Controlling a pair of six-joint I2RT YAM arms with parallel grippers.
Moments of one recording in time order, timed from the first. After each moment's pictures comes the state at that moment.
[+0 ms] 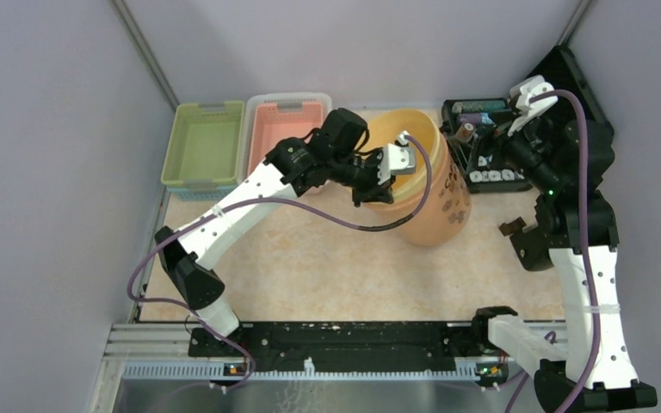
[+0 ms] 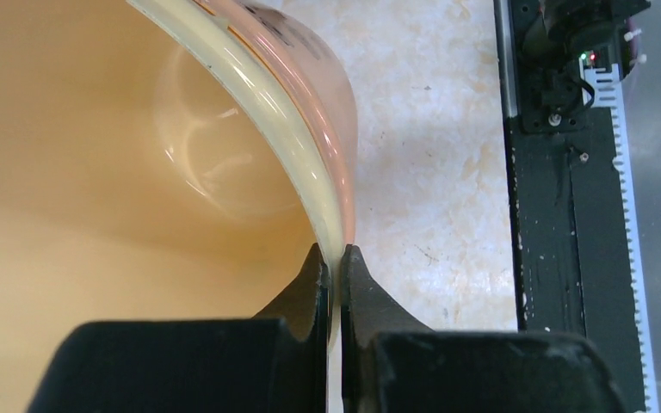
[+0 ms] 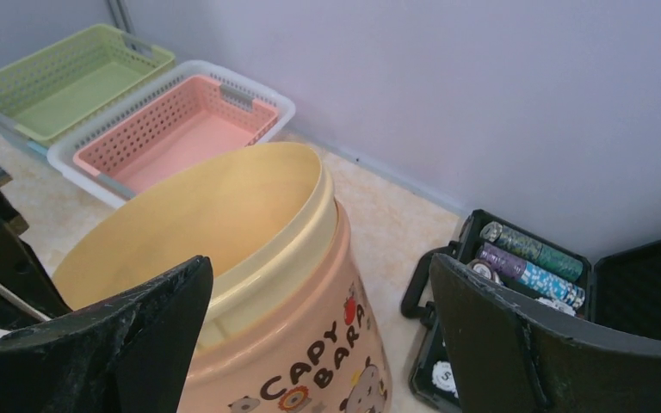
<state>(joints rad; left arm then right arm) -0.84 1.69 1.84 -0.81 0.59 0.48 0.08 0.94 1.37 -0.48 -0.45 -0.16</state>
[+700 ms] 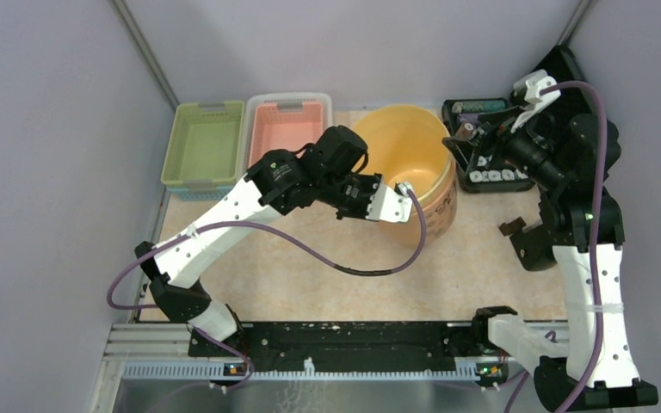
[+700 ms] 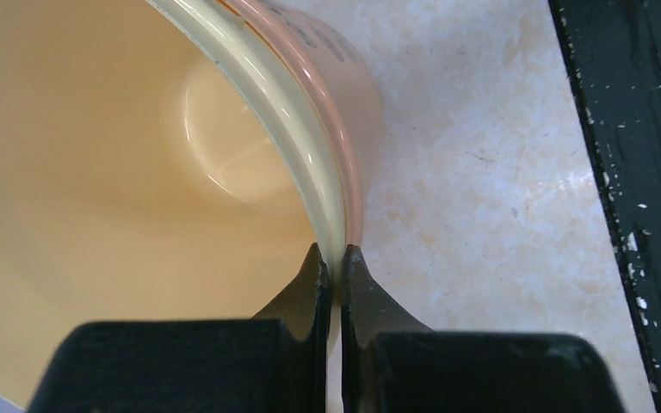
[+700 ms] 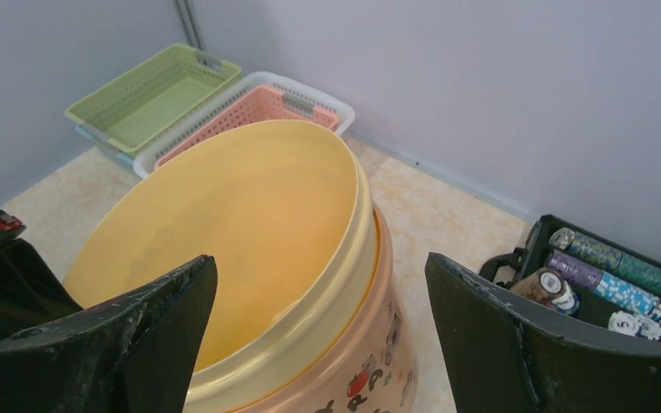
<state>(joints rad) -0.98 1.58 1.91 -1.08 0.36 0.86 0.08 0.98 1.44 -0.52 -0.55 -0.03</state>
